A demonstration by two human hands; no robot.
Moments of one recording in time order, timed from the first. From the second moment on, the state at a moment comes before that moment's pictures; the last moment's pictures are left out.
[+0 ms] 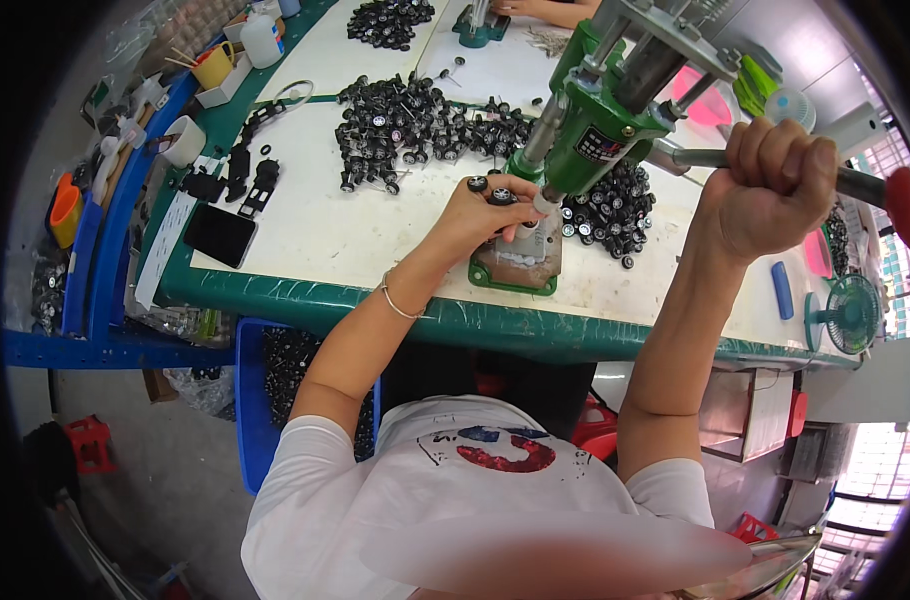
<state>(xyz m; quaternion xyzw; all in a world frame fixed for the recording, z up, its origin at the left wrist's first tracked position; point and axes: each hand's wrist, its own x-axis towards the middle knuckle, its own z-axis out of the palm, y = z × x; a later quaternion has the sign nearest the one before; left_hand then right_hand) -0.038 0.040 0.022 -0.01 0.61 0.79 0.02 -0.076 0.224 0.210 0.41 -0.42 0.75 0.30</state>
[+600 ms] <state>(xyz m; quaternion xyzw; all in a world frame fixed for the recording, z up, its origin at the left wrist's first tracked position) -0.034 0.040 0.032 0.00 0.61 0.79 0.03 -0.080 0.227 0.214 0.40 -0.41 0.79 0.22</state>
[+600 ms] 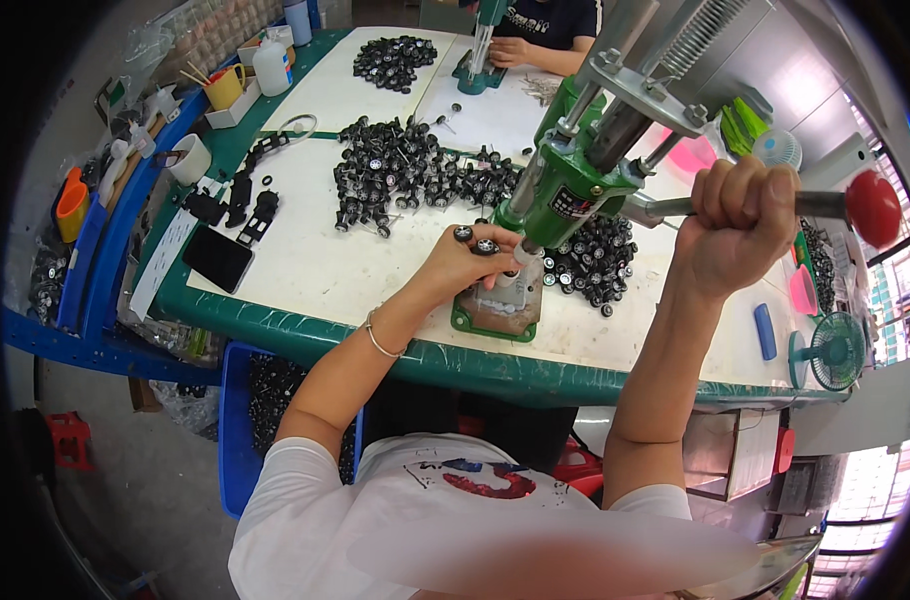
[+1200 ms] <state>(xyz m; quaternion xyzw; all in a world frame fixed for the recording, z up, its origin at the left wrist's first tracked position) 0.013 -0.007 0.023 -0.06 0.63 0.78 0.00 -0.194 0.239 0.218 0.30 -0.52 0.80 -0.02</state>
